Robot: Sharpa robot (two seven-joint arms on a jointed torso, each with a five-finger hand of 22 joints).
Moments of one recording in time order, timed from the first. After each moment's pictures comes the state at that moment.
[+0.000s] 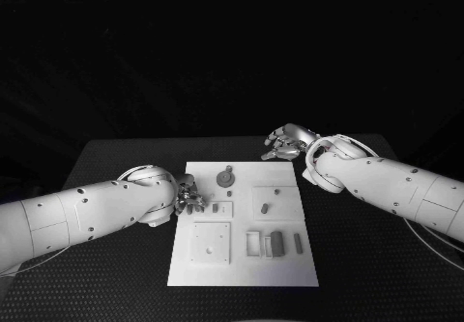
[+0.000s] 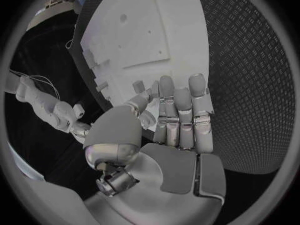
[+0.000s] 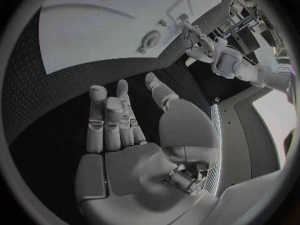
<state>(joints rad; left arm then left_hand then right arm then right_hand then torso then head) 1.29 -0.65 -0.23 1.35 -1.11 -0.01 -0.51 0.96 -0.01 0.51 -0.08 0.16 1.08 0.06 0.39 0.52 1.33 -0.04 0.55 0.55 1.15 -0.14 1.27 0.43 0.01 1.32 -0.23 0.36 1.31 1.17 -0.64 0.07 1.18 -1.28 -0.31 -0.09 1.02 -0.12 0.43 -0.28 0.05 0.79 0.17 0.21 0.46 1.19 0.06 0.28 0.74 1.24 -0.05 1.26 0.91 0.22 1.15 0.00 0.81 1.31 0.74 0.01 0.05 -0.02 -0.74</state>
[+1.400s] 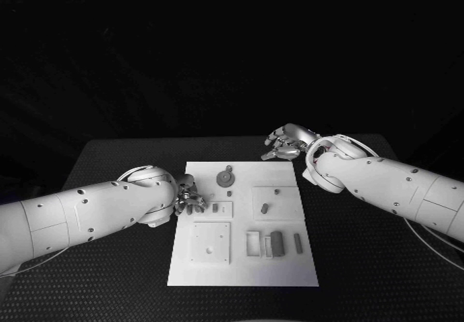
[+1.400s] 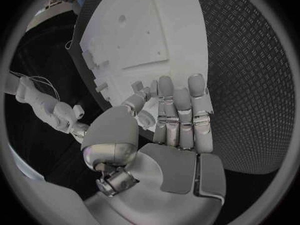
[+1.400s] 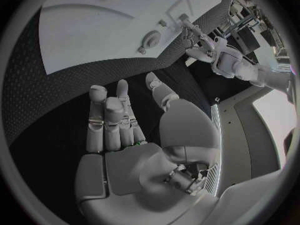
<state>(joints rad) 1.28 -0.65 -0.23 1.35 -1.12 -0.02 -0.51 0.87 -0.07 0.50 -0.14 0.19 1.08 0.06 0.39 0.54 1.33 -0.04 0.55 0.55 1.15 -0.14 1.27 0.43 0.01 1.32 -0.24 0.36 1.31 1.17 -0.64 0.07 1.19 -1.28 -0.31 -0.09 1.02 -0.13 0.43 -0.28 0.05 0.79 0.17 0.21 0.46 1.20 0.06 0.28 0.74 1.24 -0.05 1.26 0.91 0.22 1.15 -0.01 0.81 1.31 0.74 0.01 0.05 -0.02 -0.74</state>
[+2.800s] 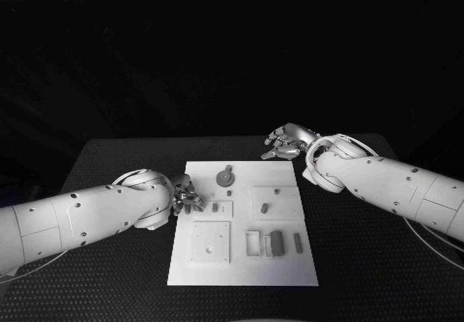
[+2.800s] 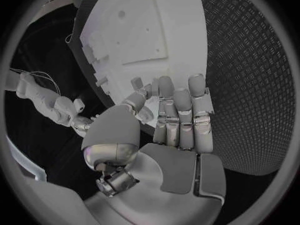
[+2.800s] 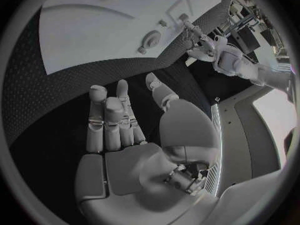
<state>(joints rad) 1.27 -0.68 -0.23 1.38 -1.10 -0.11 -0.50 0.96 -0.05 0.51 -0.21 0.29 1.11 0.05 0.40 0.54 1.35 -0.06 0.57 0.57 1.16 -0.14 1.29 0.44 0.01 1.33 -0.24 0.37 1.31 1.17 -0.65 0.07 1.18 -1.28 -0.31 -0.09 1.01 -0.12 0.44 -0.28 0.05 0.79 0.17 0.21 0.46 1.19 0.06 0.28 0.74 1.24 -0.05 1.26 0.91 0.22 1.15 -0.01 0.81 1.31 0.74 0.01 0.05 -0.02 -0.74</state>
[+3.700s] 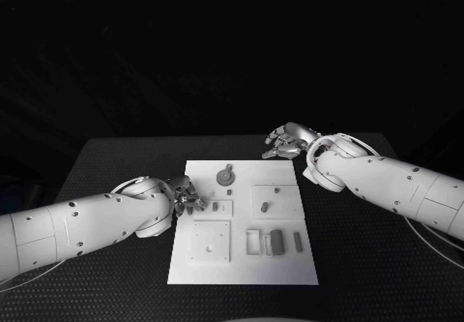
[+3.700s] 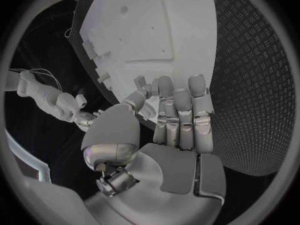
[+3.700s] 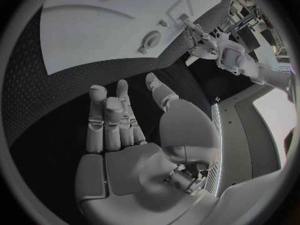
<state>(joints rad) 1.25 -0.70 -0.24 1.43 -1.11 -0.24 -0.50 0.96 -0.05 0.52 -0.21 0.29 1.12 0.05 0.40 0.55 1.35 -0.06 0.58 0.57 1.16 -0.14 1.29 0.44 0.01 1.34 -0.24 0.38 1.31 1.17 -0.65 0.07 1.18 -1.27 -0.31 -0.09 1.02 -0.12 0.44 -0.28 0.05 0.79 0.17 0.21 0.46 1.19 0.06 0.27 0.74 1.24 -0.05 1.26 0.91 0.22 1.15 -0.01 0.81 1.31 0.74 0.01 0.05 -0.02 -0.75</state>
